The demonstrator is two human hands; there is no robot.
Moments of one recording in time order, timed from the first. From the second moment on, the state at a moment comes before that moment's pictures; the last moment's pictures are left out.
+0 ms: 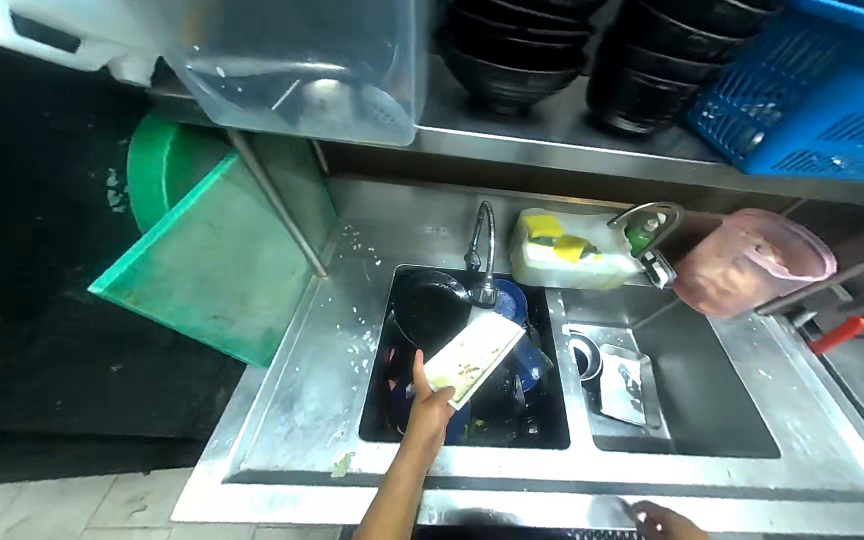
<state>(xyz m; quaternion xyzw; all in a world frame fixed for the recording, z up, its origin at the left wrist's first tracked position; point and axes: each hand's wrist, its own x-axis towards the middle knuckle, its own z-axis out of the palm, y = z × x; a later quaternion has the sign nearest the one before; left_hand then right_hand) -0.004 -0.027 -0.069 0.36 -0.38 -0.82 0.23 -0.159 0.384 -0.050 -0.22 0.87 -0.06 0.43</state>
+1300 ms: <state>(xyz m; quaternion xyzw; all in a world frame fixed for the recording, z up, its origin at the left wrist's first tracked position) -0.073 -0.096 -0.092 0.53 -0.56 -0.62 0.11 -0.279 0.086 -0.083 -0.05 0.78 -0.43 0.45</state>
